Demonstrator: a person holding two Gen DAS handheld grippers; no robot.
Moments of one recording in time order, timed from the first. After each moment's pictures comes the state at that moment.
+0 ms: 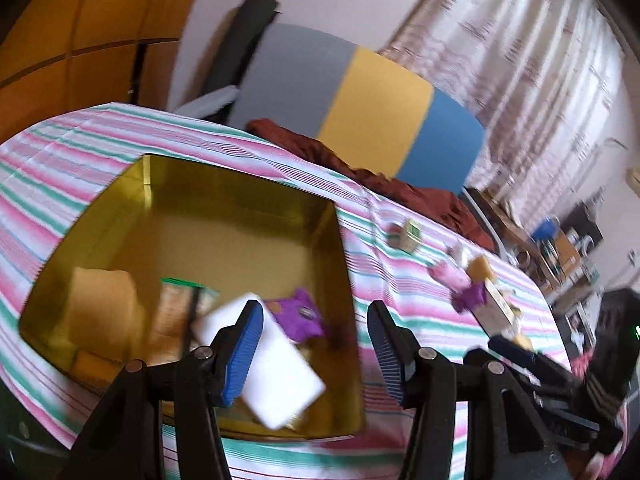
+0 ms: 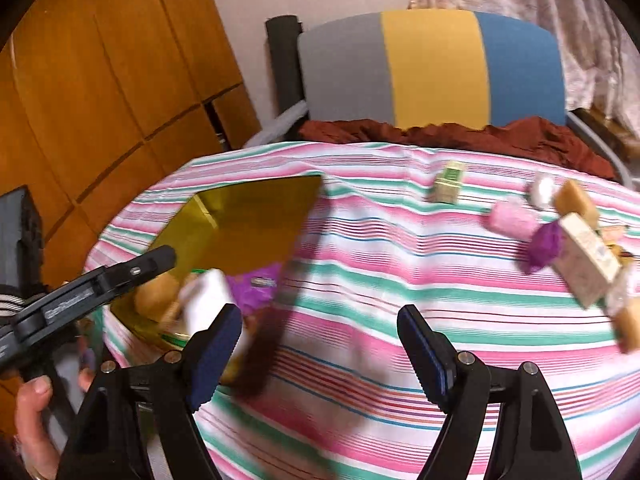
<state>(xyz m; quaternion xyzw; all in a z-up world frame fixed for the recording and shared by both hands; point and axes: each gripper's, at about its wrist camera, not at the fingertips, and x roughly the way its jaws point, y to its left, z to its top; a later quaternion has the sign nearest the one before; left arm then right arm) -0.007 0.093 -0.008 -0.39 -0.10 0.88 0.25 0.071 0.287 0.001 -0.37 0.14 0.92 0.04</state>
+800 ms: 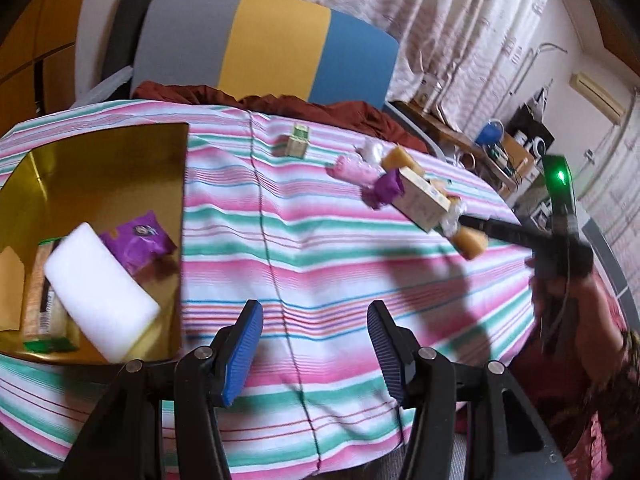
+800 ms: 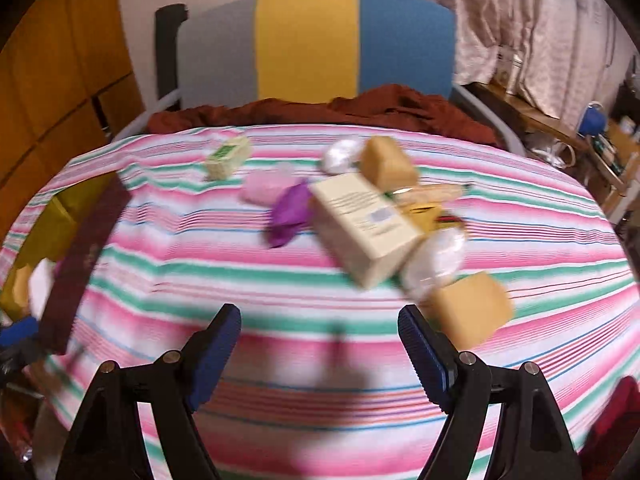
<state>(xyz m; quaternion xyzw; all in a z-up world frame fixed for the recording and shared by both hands) 0.066 0.184 -0.029 -0.43 0.01 0.82 0.38 0.139 0.471 -0.022 -0.42 0.11 0.88 0.21</state>
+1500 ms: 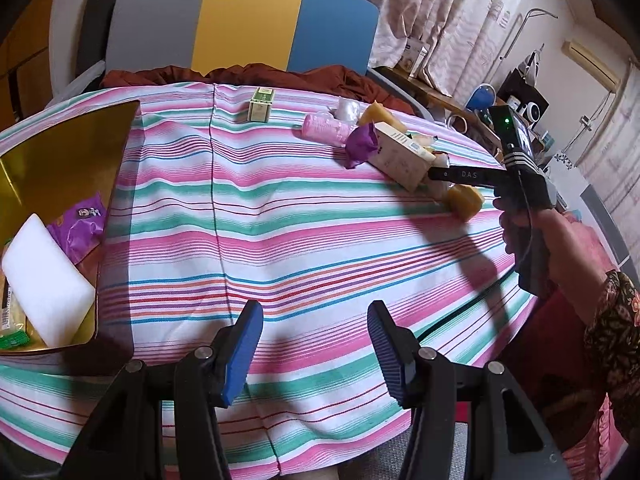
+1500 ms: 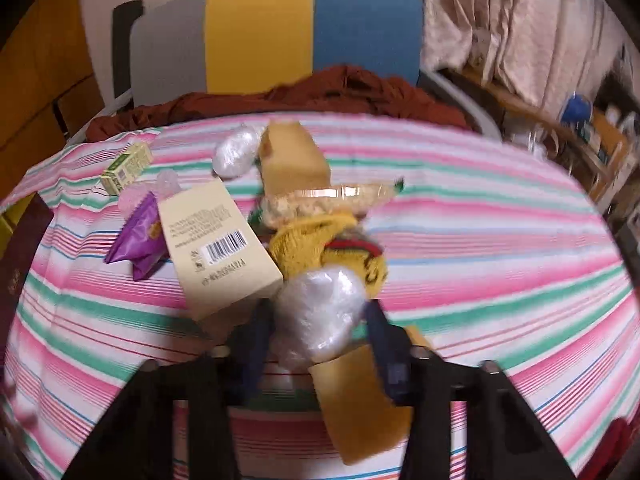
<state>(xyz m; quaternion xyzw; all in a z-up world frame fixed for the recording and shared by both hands) 0.083 0.223 -0.049 -0.46 0.05 0.80 0.39 0.119 0.573 -0.063 -0.44 0.12 0.86 0.24</state>
